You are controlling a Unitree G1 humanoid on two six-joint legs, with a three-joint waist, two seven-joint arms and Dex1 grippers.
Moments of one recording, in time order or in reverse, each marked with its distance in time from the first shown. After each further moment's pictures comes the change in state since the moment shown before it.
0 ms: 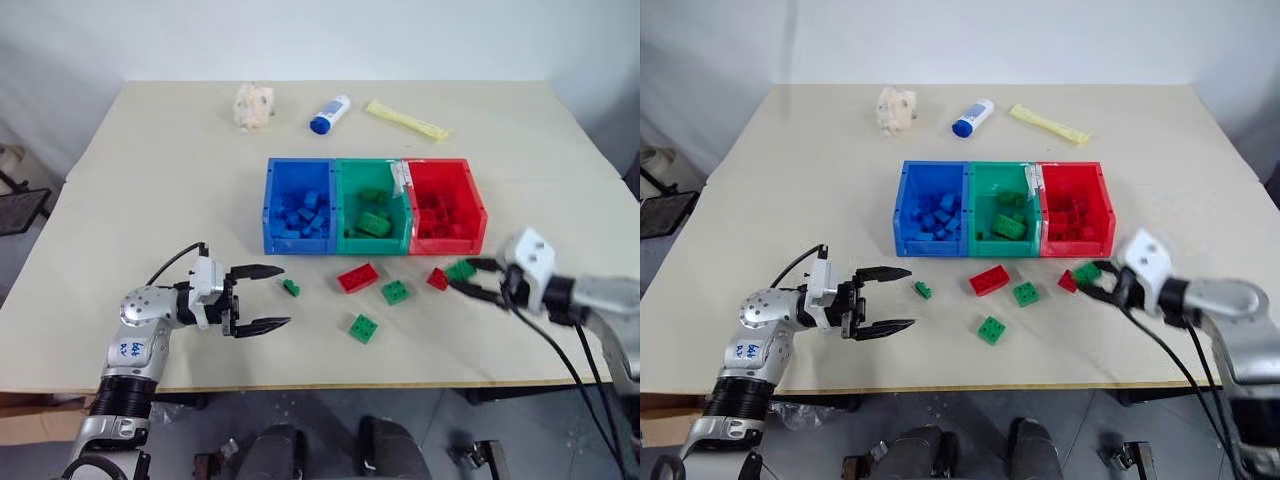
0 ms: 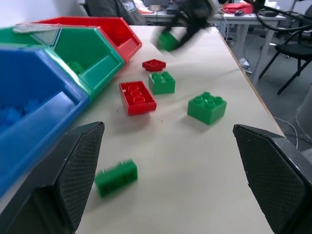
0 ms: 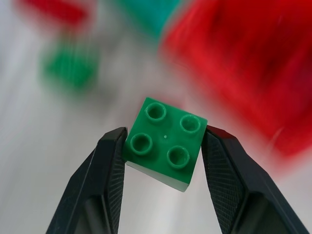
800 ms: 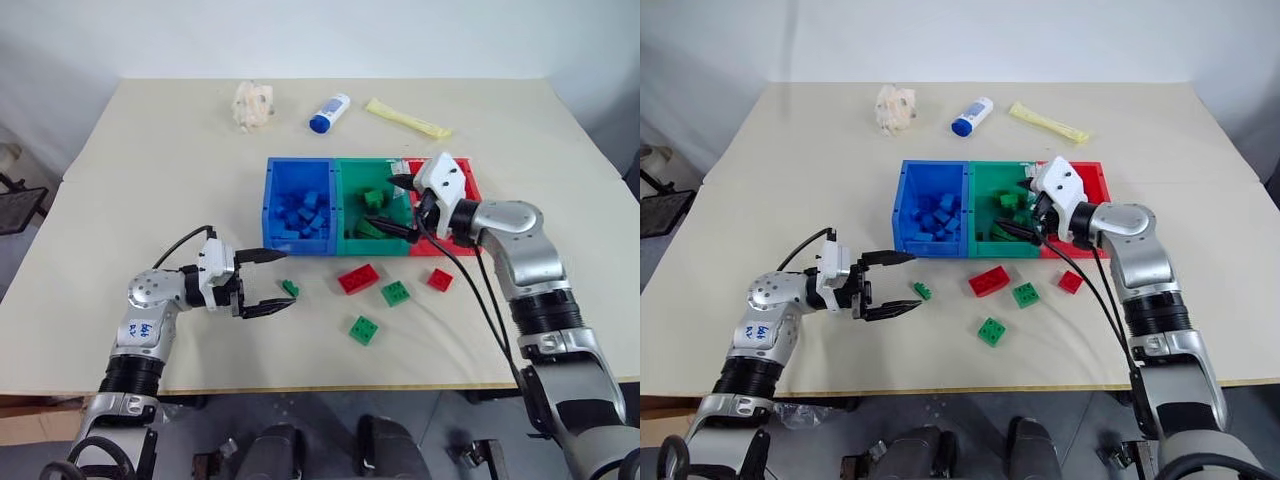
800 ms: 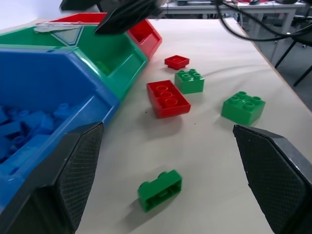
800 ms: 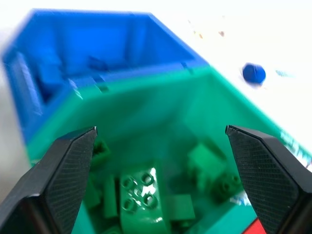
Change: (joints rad) left arm -0.099 -0.005 -0.026 0.111 0.053 -0.029 0.053; right arm -0.407 0.253 0.185 0.380 -0.127 -0.226 0.003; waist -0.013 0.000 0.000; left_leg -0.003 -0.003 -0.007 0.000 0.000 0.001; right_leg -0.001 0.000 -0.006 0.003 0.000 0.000
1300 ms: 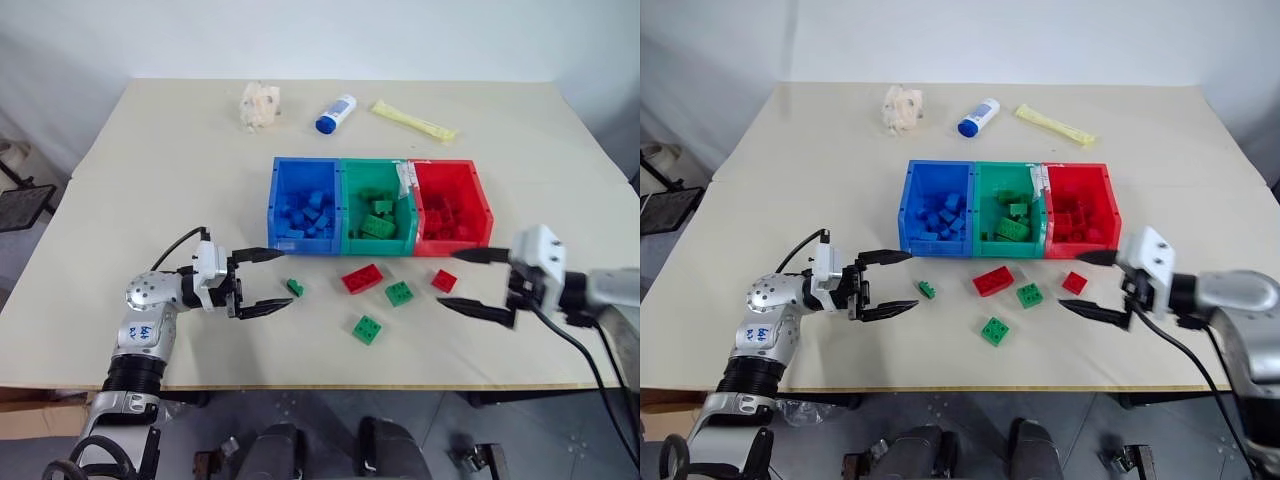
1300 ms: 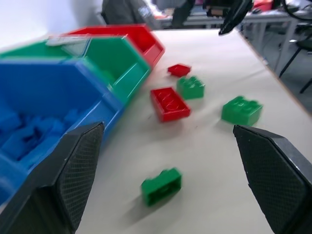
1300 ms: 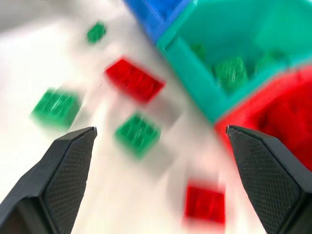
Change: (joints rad) left arm 0.008 -0.010 0.027 0.044 -0.037 -0.080 -0.087; right arm 0.652 -0.360 -0.342 -0.425 0.259 0.185 0.235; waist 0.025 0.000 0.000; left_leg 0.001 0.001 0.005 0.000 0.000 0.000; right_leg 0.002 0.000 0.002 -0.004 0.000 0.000
